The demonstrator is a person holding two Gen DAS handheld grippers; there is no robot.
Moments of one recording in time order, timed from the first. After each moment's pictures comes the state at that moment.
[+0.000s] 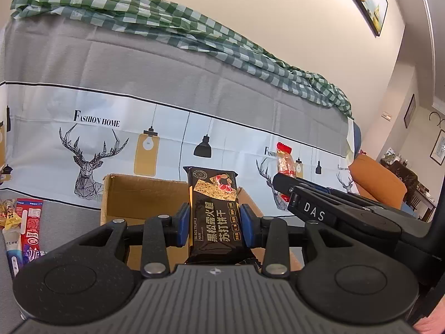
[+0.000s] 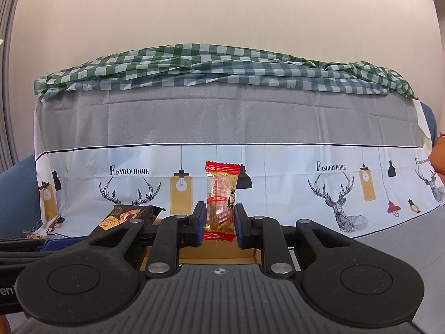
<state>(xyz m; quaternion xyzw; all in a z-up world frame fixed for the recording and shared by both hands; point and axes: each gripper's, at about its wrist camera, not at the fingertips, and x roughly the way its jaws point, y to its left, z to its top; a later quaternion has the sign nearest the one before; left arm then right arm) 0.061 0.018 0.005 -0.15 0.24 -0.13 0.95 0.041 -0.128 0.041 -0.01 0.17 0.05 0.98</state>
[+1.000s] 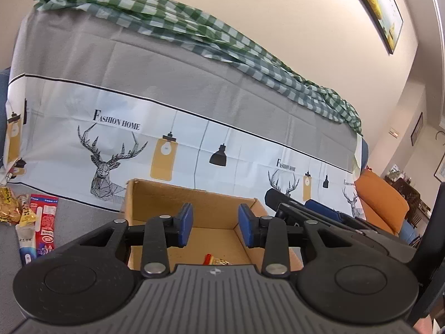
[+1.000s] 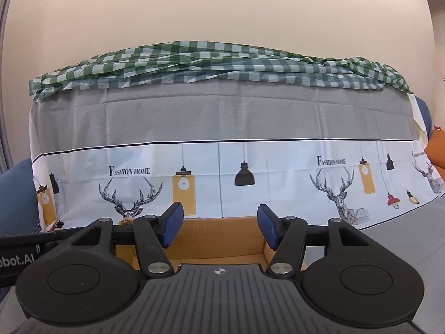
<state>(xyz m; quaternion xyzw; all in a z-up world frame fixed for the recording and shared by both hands) 0.059 0.058 0.011 -0.19 0.24 -0.11 0.95 0.047 -0.099 0.035 0.00 0.18 0.03 0.98</state>
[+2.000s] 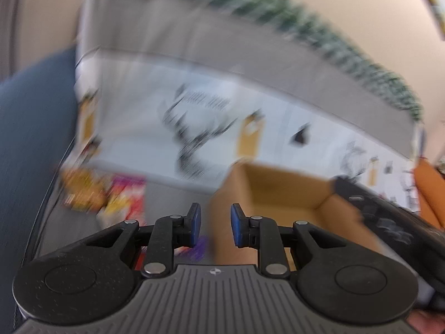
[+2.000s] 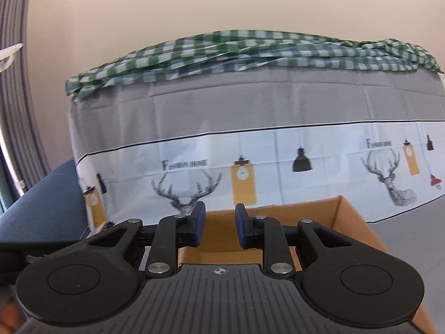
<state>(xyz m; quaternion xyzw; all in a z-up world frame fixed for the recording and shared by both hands) 0.071 0.151 -0.020 -0.17 0.34 0.02 0.93 0.044 -0.031 0.028 0.04 0.20 0.11 0.97</state>
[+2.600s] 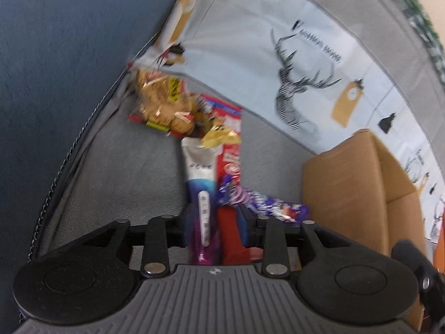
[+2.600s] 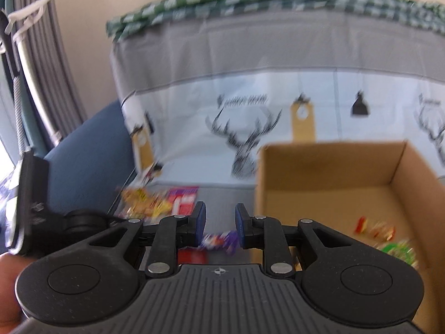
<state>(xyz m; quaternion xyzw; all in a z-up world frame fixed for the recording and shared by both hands) 0.096 0.249 -0.118 -0.27 0.46 0.10 0.84 0.040 0.035 -0.017 0.03 0.32 0.20 0.92</state>
